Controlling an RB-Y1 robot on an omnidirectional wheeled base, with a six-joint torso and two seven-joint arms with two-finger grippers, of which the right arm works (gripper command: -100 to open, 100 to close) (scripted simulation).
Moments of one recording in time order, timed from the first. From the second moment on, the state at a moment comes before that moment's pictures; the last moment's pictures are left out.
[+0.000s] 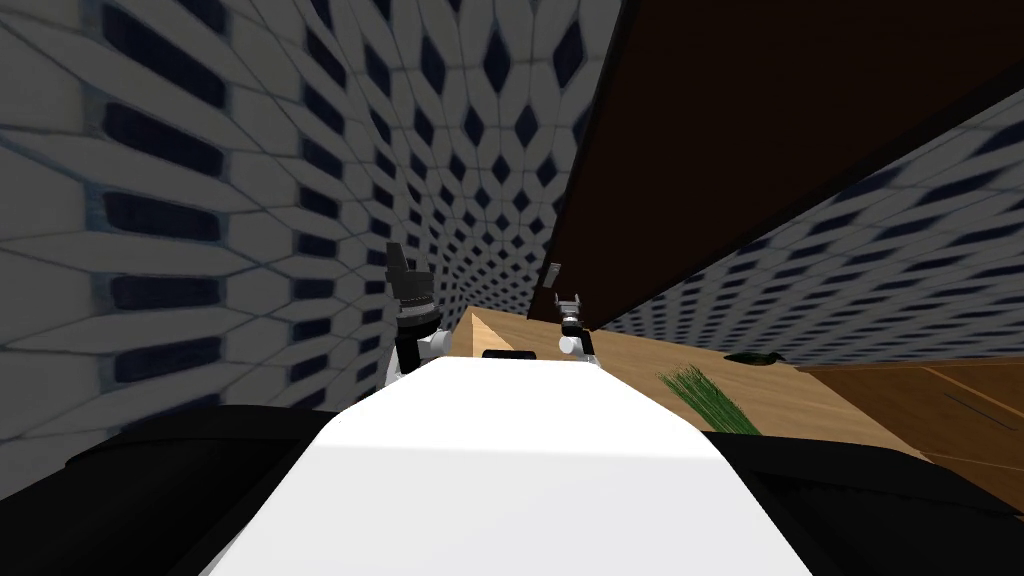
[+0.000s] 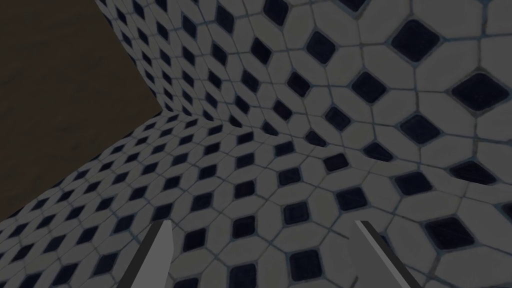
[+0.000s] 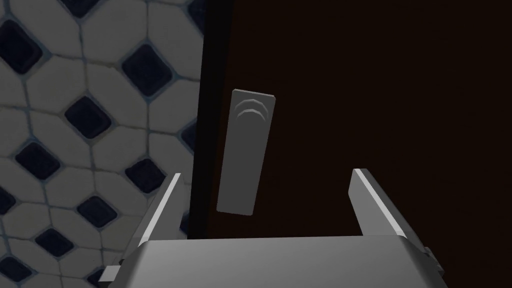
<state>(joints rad) 0.24 -0.30 0.18 -1.61 -0.81 -0.45 -0.83</state>
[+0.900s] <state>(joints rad) 0.20 -0.34 0.20 -1.49 -0.96 -0.42 -0.95</state>
